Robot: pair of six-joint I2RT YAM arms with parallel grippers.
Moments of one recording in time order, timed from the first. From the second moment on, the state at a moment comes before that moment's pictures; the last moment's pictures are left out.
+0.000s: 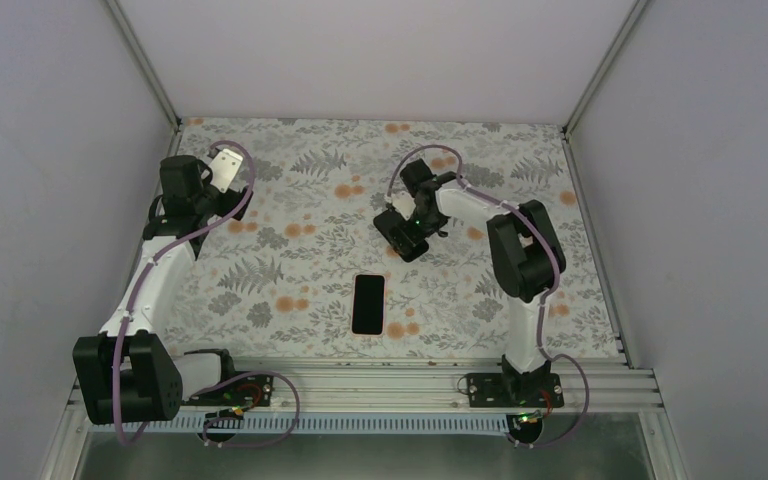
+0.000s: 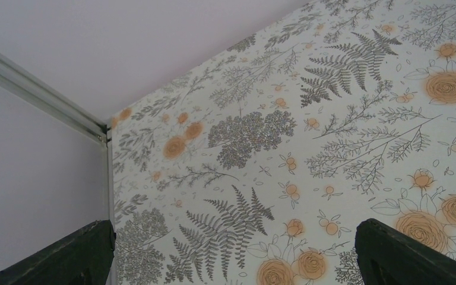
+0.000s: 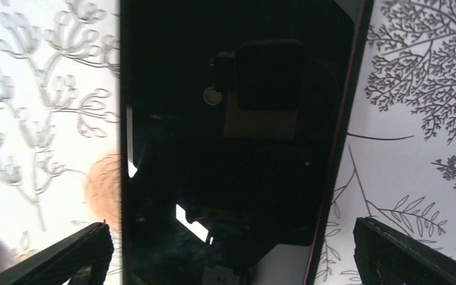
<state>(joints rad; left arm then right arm) 0.06 1.19 0.90 -0.24 0.11 0.50 0.50 2.01 1.43 -0.78 -0.13 -0.23</state>
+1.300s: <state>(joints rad) 0.06 1.53 1.38 -0.65 0.49 0.57 0.61 1.96 1.32 -0.62 0.11 -0.30</state>
